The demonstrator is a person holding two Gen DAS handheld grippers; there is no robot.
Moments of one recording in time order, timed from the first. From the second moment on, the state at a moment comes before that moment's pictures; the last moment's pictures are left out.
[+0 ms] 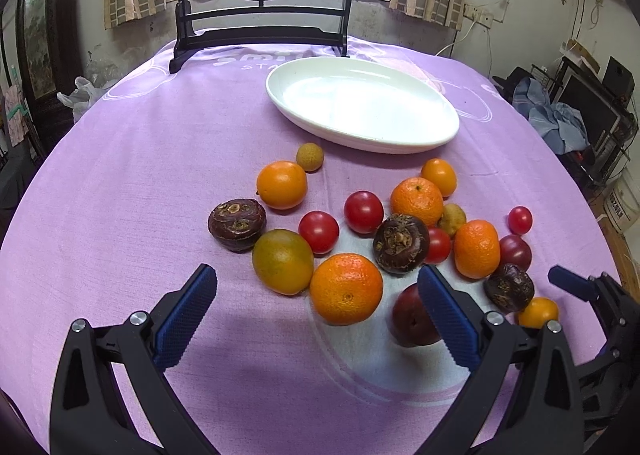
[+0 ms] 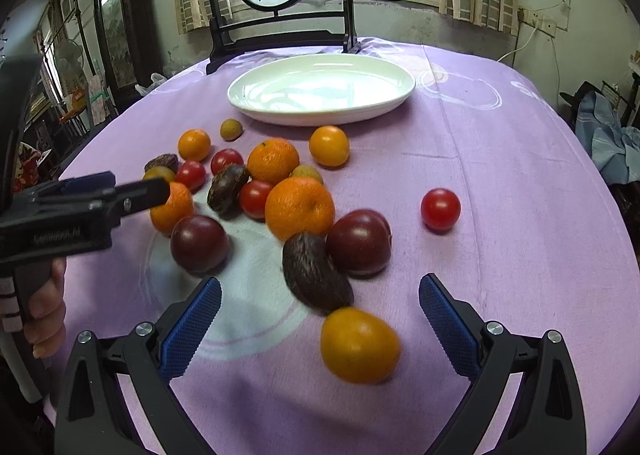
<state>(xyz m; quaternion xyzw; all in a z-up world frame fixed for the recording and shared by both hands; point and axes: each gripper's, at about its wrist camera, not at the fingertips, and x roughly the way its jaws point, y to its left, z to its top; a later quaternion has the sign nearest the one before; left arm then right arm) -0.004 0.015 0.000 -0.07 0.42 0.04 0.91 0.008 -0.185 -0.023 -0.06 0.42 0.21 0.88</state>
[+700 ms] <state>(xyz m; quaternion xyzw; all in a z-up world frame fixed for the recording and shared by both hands) -0.041 0.012 -0.005 -0.04 0.44 0.04 0.89 0.011 -0.210 -0.037 -0.03 0.46 0.17 0.87</state>
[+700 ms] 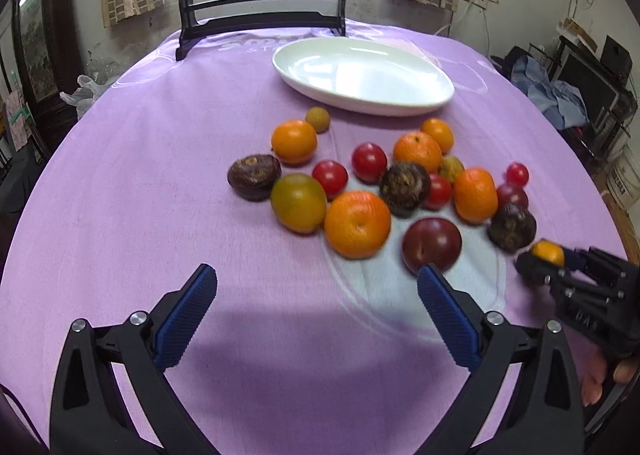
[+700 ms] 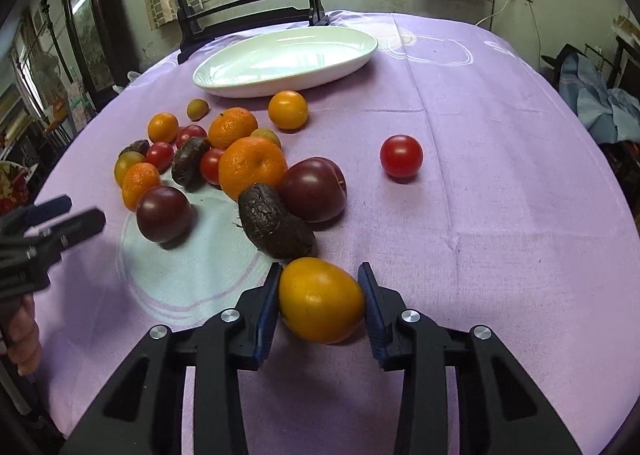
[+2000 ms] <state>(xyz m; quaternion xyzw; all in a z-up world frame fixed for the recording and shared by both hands) 0.029 0.045 -0.030 -0.03 0.47 0.02 0.88 -0.023 -0.183 -0.025 -0.04 0.44 0.28 0.85</state>
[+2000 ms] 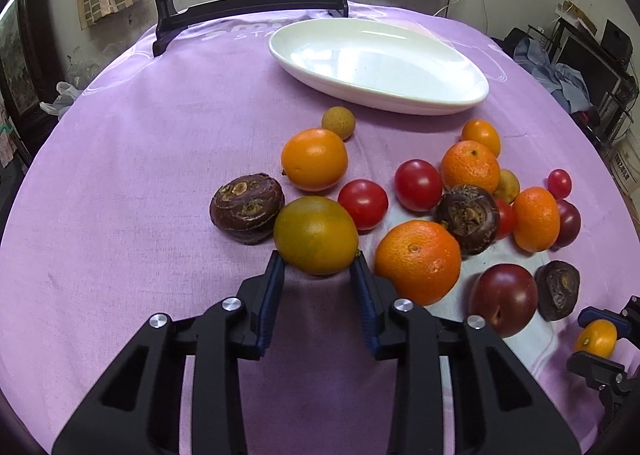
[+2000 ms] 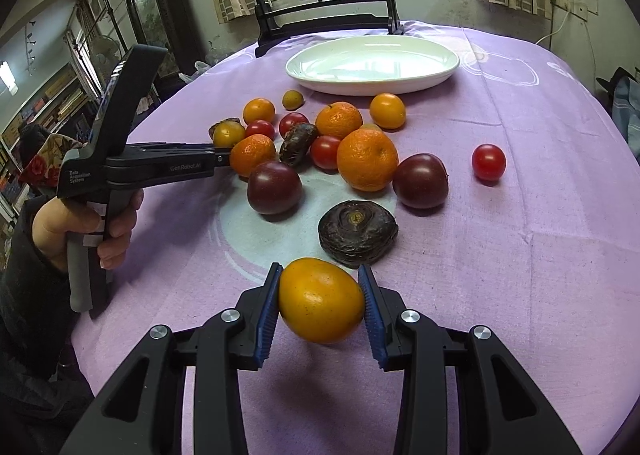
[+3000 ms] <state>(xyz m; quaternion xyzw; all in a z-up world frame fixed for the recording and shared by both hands) 0.062 0.035 0.046 -0.01 0.39 0.00 0.92 0.058 -0.147 0.047 -0.13 0.33 0.26 0.90</state>
